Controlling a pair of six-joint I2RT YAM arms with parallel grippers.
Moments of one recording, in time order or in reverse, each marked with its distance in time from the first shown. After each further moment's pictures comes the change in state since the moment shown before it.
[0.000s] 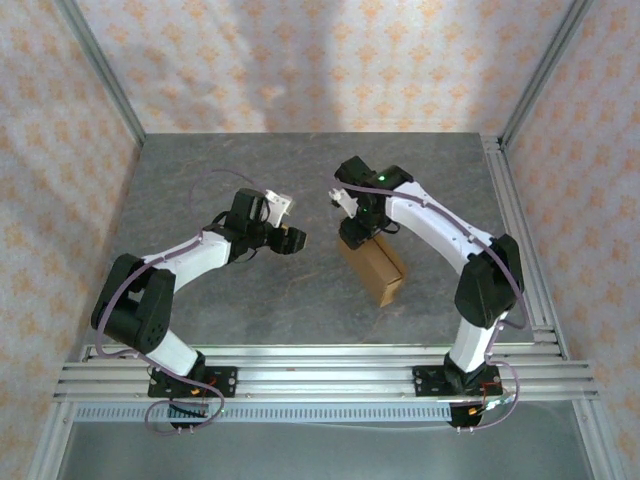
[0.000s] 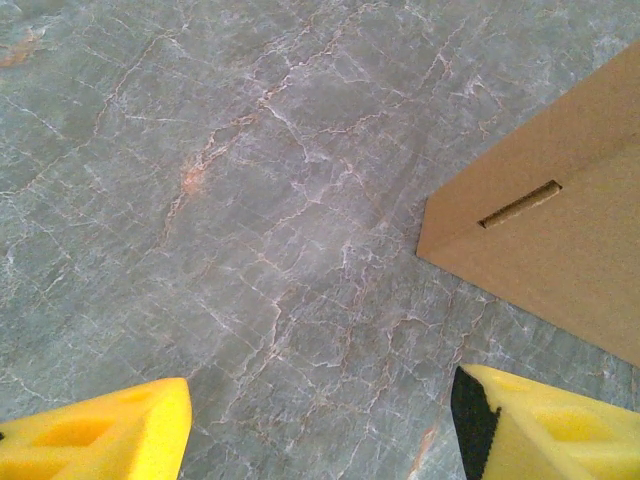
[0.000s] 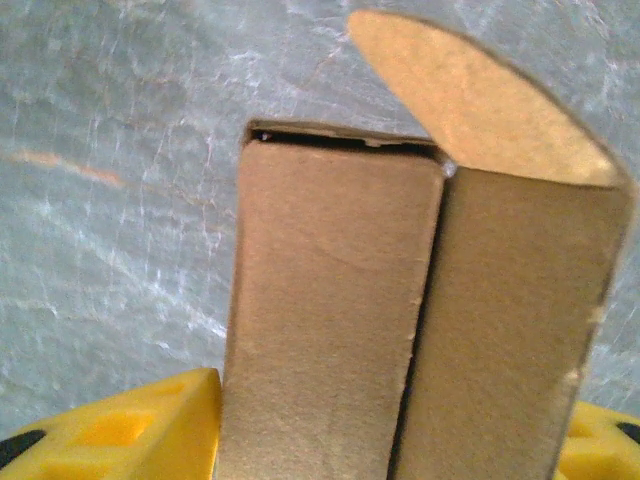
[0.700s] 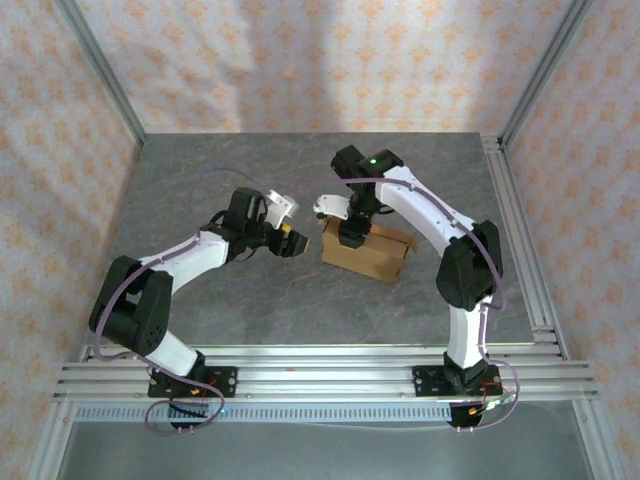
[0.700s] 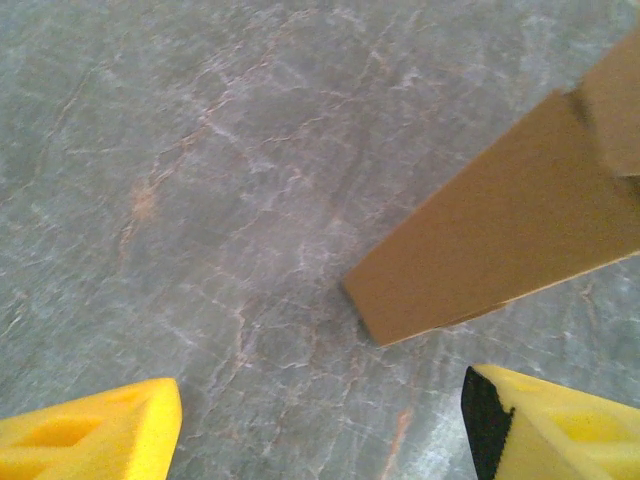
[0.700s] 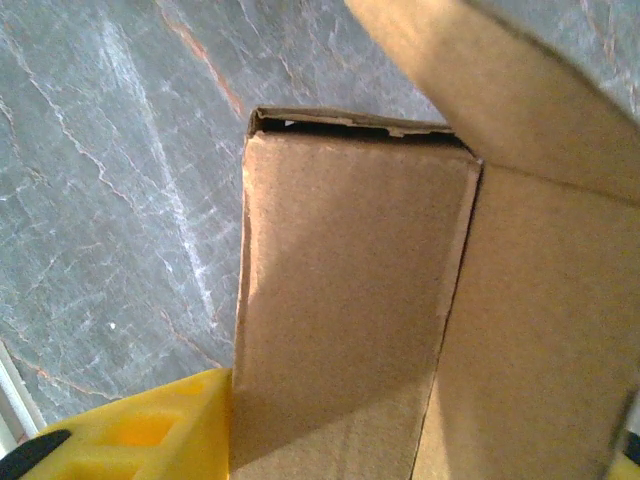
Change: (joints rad) left arm 0.011 -0.016 0.002 -0.009 0.122 0.124; right arm -0.033 0.166 0.217 -0.148 -0.211 -0.625
